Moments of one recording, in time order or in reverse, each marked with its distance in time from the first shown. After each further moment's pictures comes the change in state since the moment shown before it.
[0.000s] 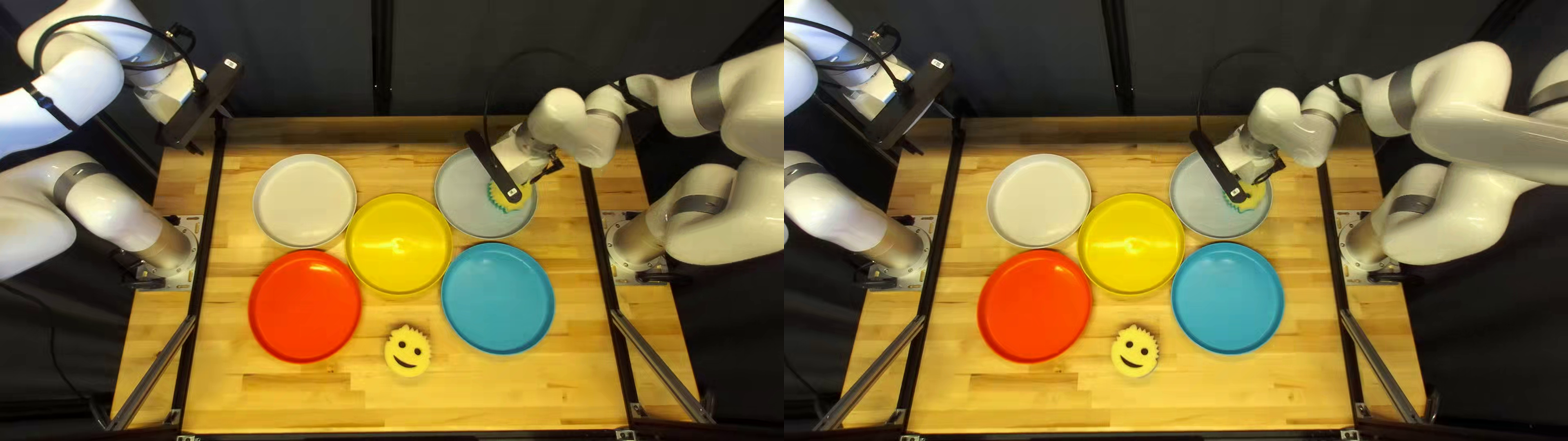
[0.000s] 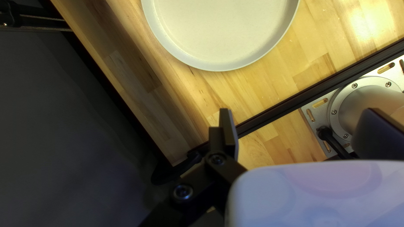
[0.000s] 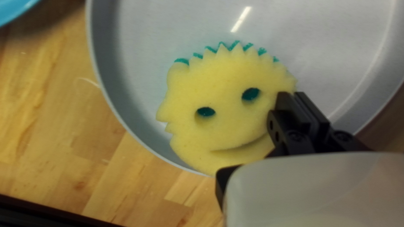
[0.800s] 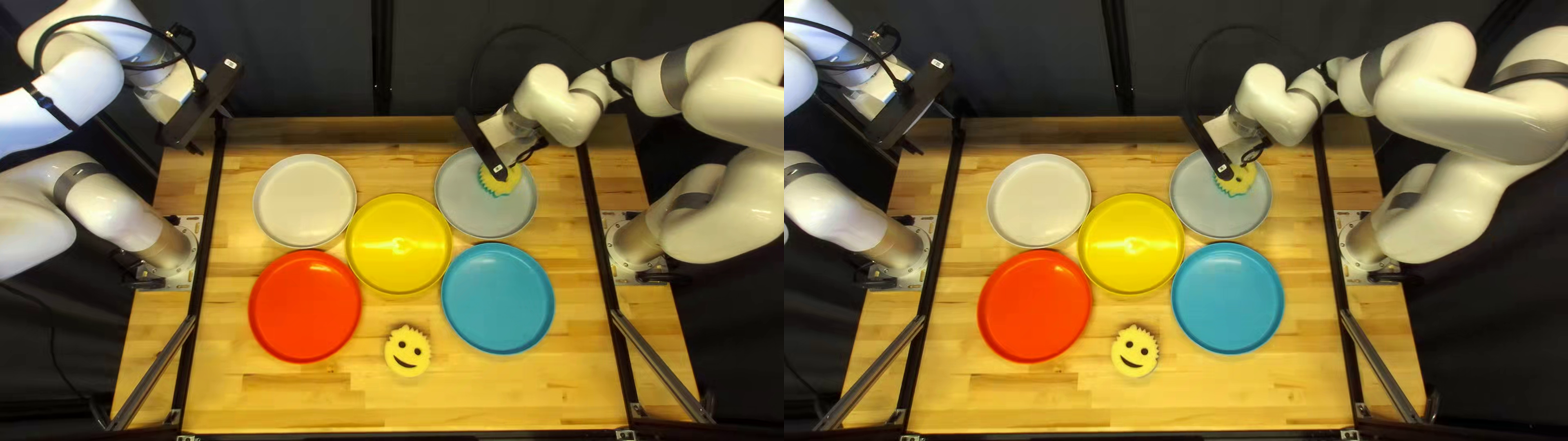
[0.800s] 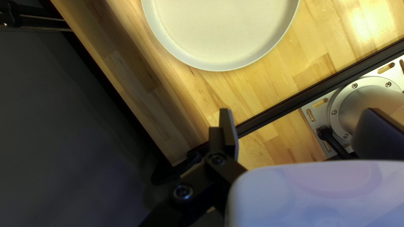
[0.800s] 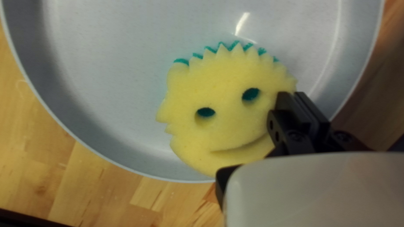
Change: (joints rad) left arm 0.000 0.000 0.000 0.000 0.000 0.000; right arm 0.114 -0.015 0.026 -0.082 0.000 0.190
